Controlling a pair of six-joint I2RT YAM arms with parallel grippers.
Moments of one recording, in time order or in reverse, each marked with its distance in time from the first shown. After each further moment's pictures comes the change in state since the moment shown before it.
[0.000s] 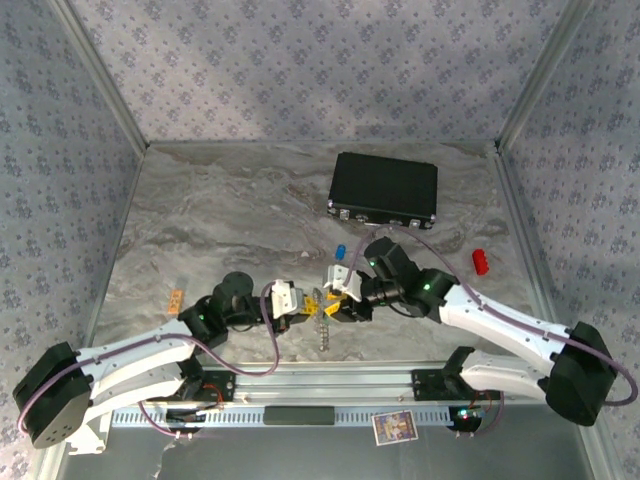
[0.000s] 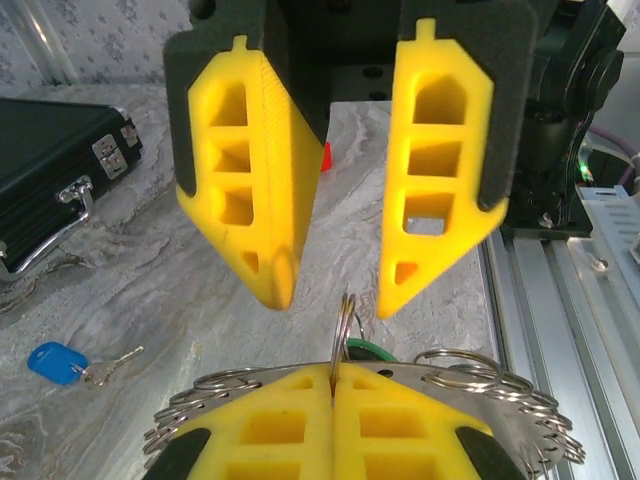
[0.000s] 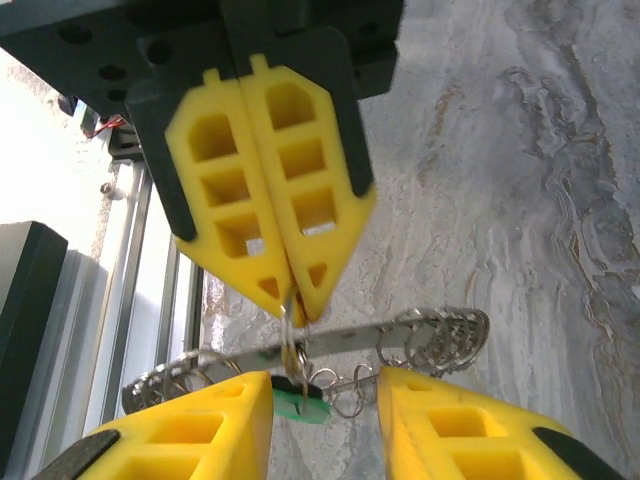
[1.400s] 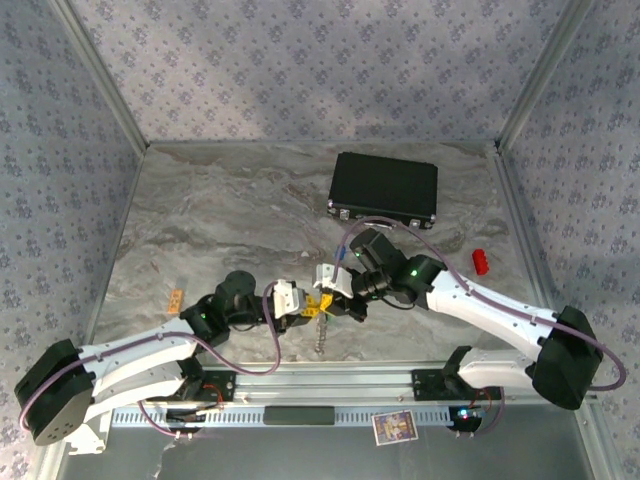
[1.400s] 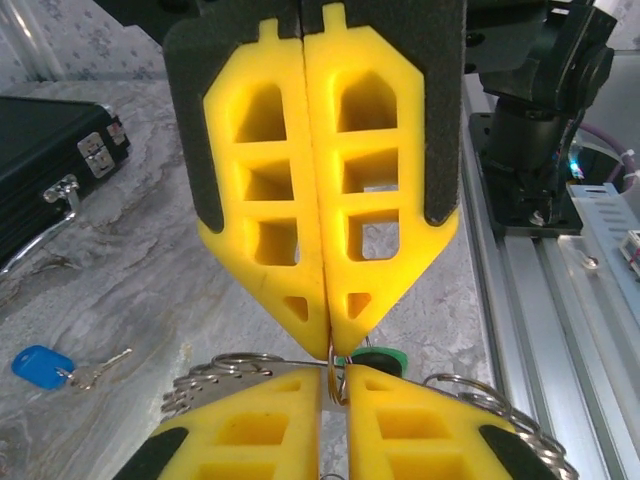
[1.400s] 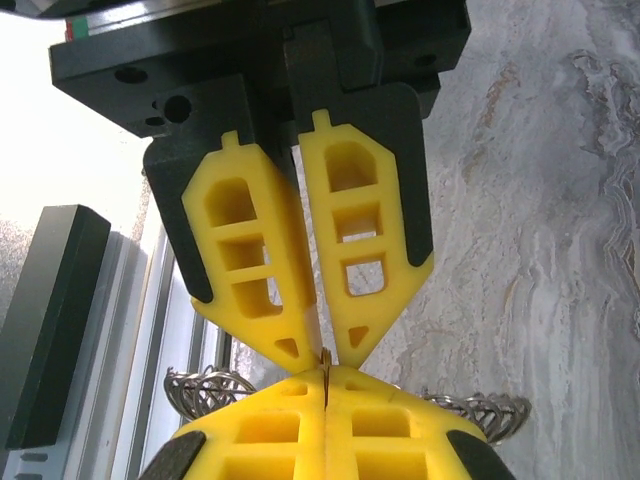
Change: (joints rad) left arm -0.001 0.027 0.025 -0.027 0.016 0.016; right arm 0.033 0.125 0.174 -0.195 -0.029 -0.084
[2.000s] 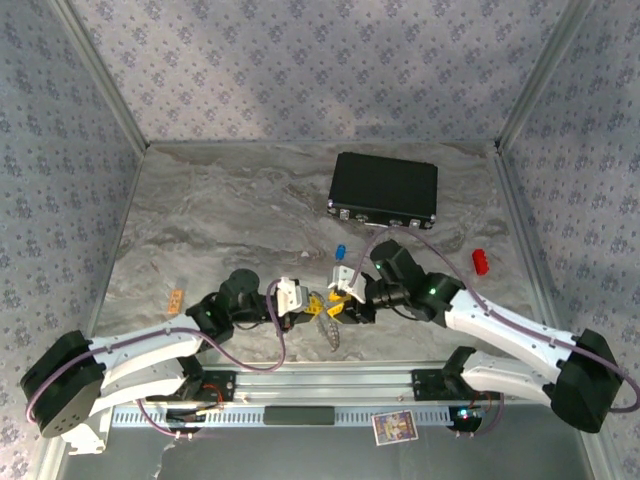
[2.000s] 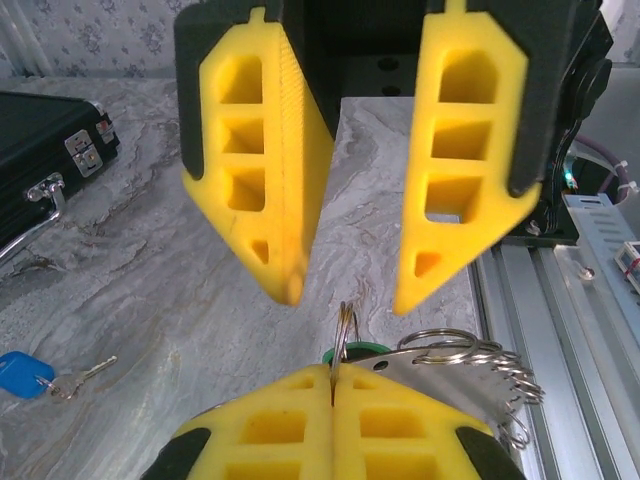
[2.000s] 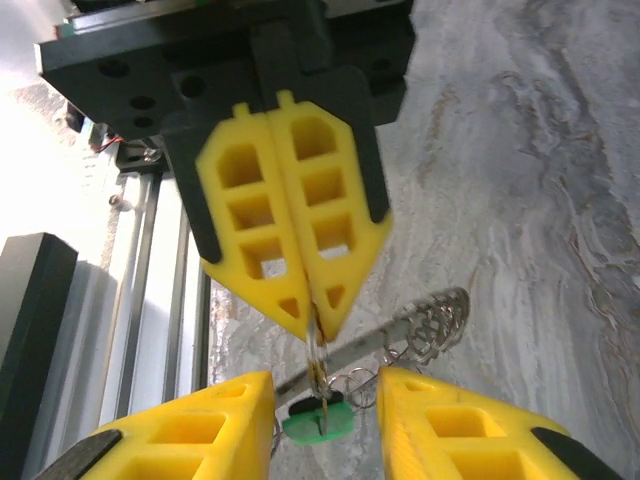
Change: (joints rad) left arm 0.000 0.063 -0.005 0.087 0.021 -0.038; right arm -0.037 -0.185 -0.220 0.213 0.031 0.124
